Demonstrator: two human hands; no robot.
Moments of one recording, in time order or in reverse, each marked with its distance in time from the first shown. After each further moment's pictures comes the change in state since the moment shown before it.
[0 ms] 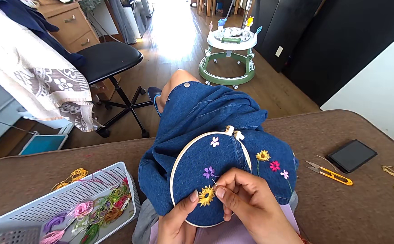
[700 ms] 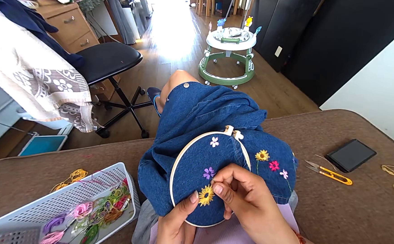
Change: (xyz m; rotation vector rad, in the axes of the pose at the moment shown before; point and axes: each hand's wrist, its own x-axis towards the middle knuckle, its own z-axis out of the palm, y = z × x) left_hand 0.000 0.001 0.000 -0.007 0.000 -0.015; right_hand 0.005 0.005 0.002 -0.087 0.030 -0.062
